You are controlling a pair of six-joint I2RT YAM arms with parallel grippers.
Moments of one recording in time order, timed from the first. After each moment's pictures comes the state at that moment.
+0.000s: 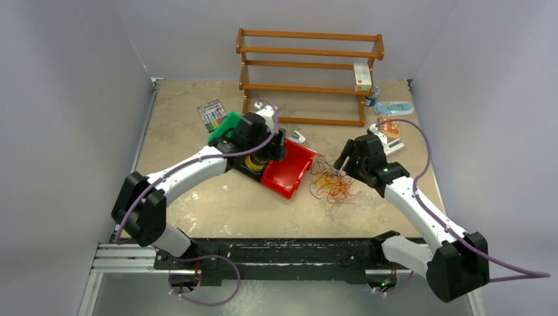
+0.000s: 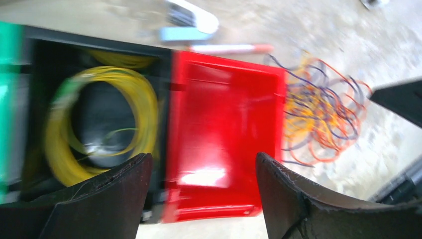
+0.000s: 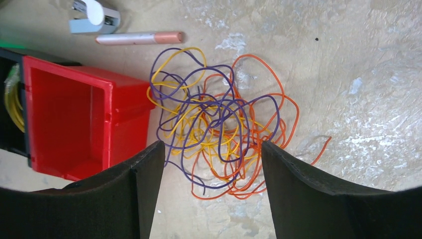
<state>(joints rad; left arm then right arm) -0.62 1.49 1.10 -0.26 0.00 -0.36 0.35 1.09 0.74 -0.52 0.19 0.75</state>
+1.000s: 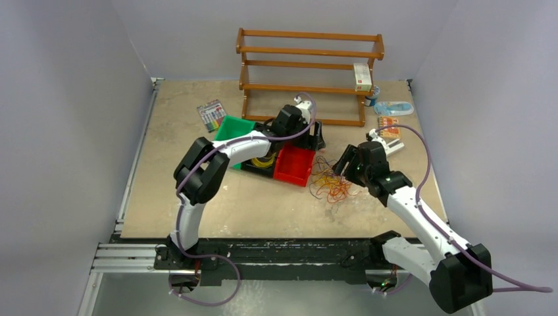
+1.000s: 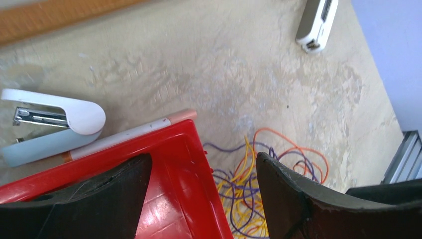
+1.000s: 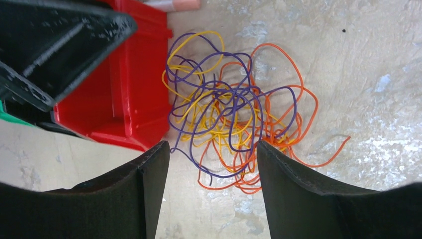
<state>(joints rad) -0.73 2.07 1.48 0.04 0.22 -0.46 0.35 0.98 0.66 -0.45 0.11 0.74</state>
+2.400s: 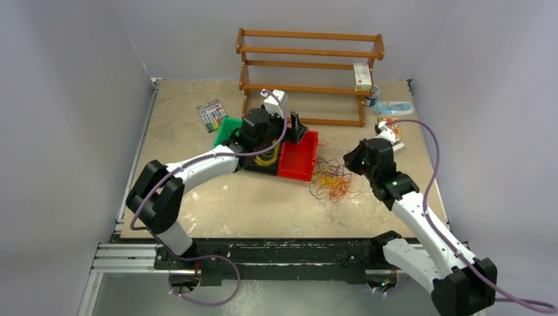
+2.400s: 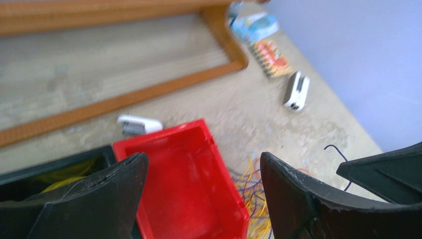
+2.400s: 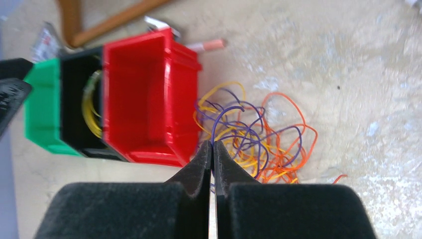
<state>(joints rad) -0.69 1.66 1.13 0.26 0.03 -0.37 0.35 0.93 0.67 -0.35 0.18 0.71</state>
